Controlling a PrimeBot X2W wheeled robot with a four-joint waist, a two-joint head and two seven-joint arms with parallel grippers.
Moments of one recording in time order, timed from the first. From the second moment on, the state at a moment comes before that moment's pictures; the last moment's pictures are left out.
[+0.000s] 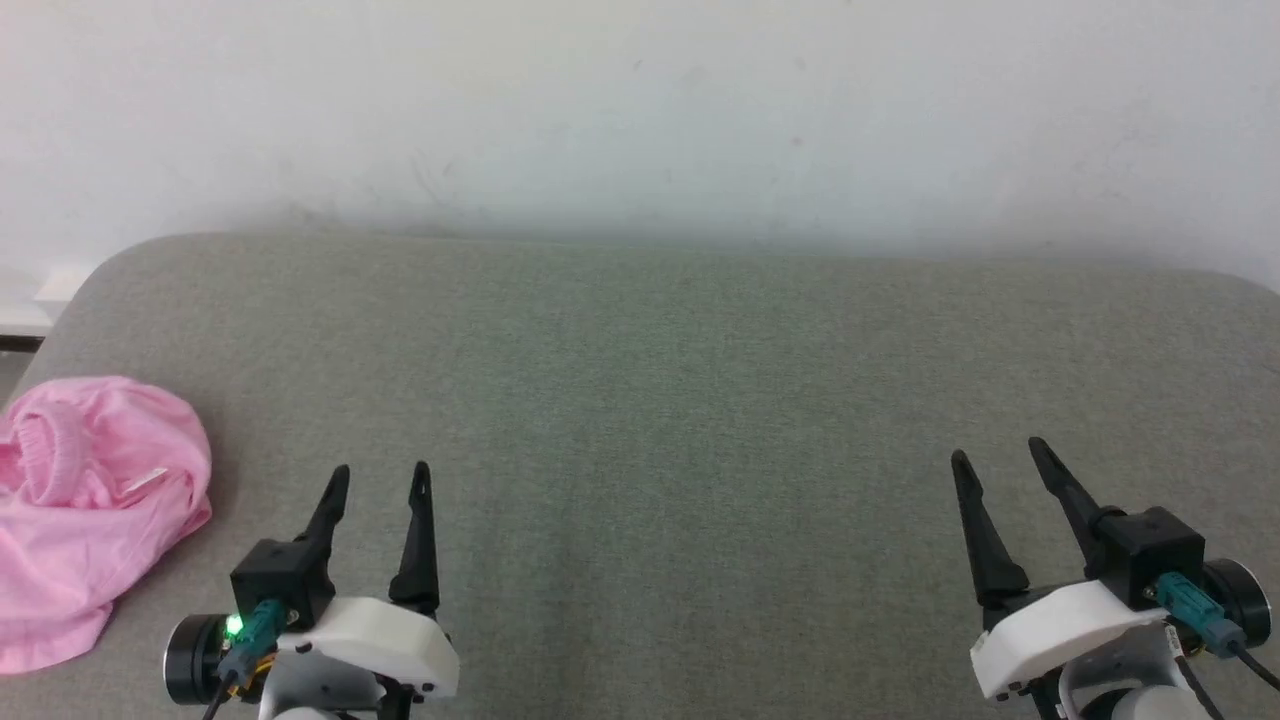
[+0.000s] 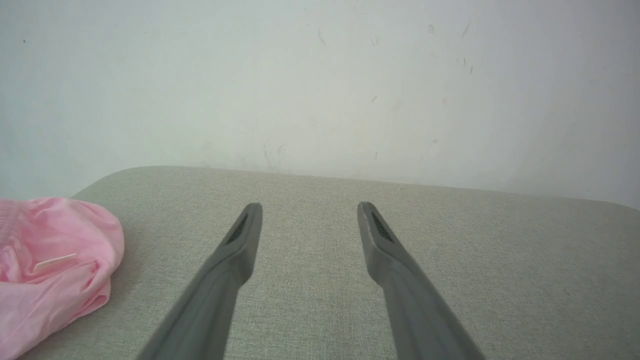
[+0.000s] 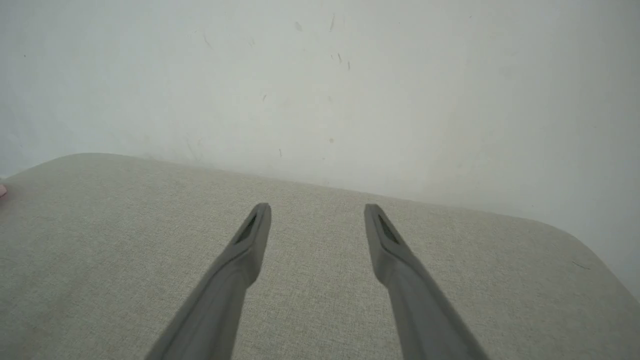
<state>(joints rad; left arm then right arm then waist) 0.01 0.05 0.00 0.04 -0.11 -0.01 -0.09 0.02 -0.05 0.01 0.03 0.05 0.13 -0.08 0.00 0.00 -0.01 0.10</state>
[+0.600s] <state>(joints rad) 0.01 0.05 0.05 0.05 -0.13 -0.01 -0.12 0.03 -0.05 0.03 0.03 0.06 0.13 -0.10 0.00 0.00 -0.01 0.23</state>
